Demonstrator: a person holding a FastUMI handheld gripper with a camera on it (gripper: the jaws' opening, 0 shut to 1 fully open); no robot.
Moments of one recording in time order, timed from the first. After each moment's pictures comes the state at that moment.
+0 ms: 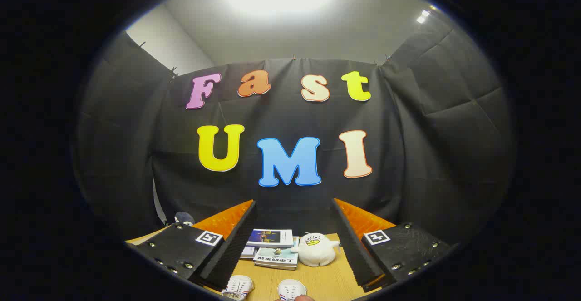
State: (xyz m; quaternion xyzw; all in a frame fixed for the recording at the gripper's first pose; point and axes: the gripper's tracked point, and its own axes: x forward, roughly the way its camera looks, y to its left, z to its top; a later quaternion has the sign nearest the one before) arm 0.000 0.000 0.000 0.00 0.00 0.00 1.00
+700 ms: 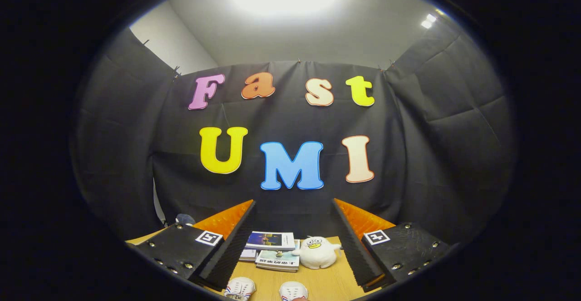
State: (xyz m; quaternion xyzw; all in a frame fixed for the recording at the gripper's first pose) arm -0.003 0.016 0.016 -0.01 -0.01 0.00 1.00
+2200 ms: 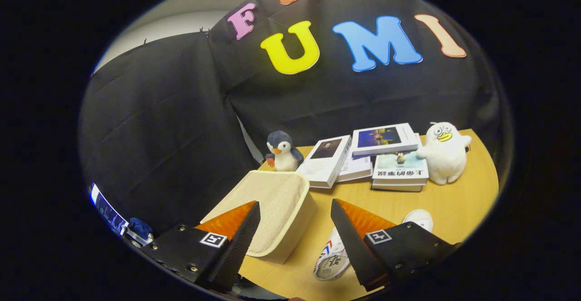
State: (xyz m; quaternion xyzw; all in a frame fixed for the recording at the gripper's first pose) arm -0.023 0.212 -0.214 0.14 0.32 0.30 0.89
